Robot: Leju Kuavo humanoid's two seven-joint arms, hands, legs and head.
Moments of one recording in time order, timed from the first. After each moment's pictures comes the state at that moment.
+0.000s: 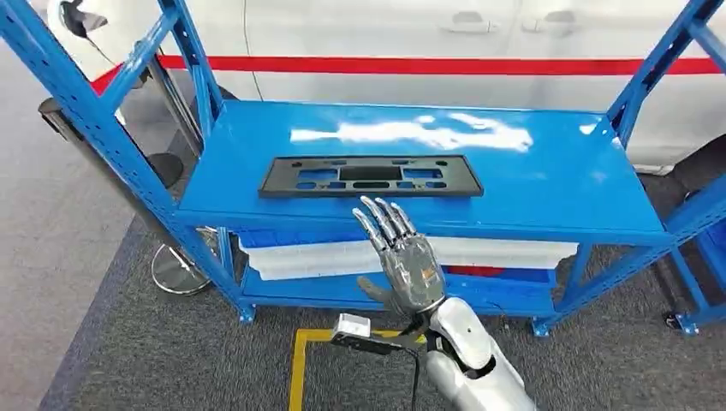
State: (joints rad) left arm -0.07 0.02 -0.90 -0.16 1.29 0.33 -0.42; right arm -0.33 0.08 0.62 -1.40 1.12 -0.53 -0.18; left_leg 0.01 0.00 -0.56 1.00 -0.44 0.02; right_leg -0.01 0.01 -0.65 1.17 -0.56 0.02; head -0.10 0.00
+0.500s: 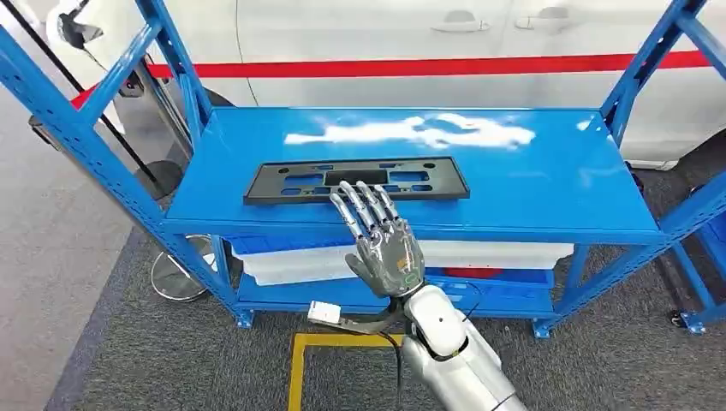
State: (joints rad) left arm -0.08 0.02 -0.95 -0.16 1.27 0.28 -0.40; right arm -0.43 0.20 0.62 -1.20 1.34 -0.69 -0.09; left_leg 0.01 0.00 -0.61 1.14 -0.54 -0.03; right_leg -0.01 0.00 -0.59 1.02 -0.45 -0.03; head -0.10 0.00
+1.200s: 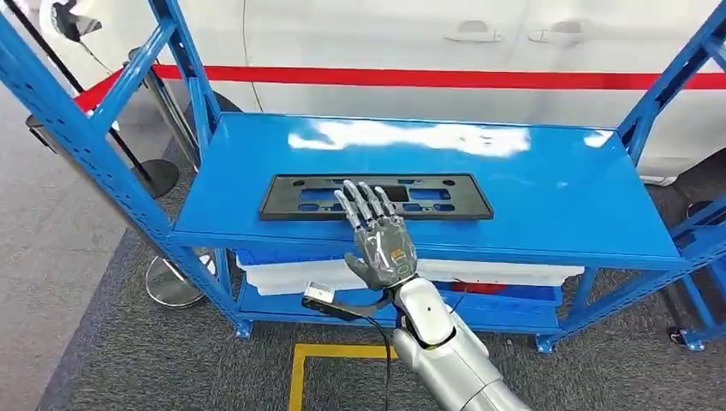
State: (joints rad) left arm -0.09 0.01 -0.99 -0.16 1.26 0.26 -0.40; right arm -0.50 0.23 0.64 -1.02 1.29 -0.68 -0.02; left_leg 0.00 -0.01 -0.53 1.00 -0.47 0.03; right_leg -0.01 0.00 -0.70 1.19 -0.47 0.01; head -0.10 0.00
